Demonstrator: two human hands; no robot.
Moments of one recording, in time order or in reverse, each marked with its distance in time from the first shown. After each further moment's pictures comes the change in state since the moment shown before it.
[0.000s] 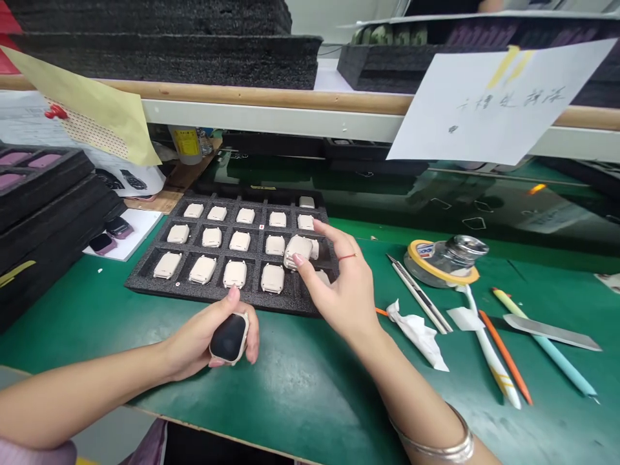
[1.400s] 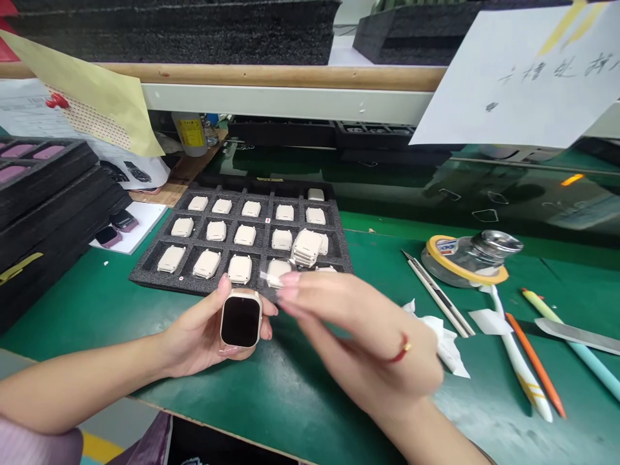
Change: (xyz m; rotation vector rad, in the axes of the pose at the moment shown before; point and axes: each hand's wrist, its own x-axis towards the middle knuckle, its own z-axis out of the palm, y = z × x) left_hand 0.000 0.001 0.001 -0.395 -0.159 0.082; right_hand -0.025 -0.050 -0.027 0.241 -0.006 -0.389
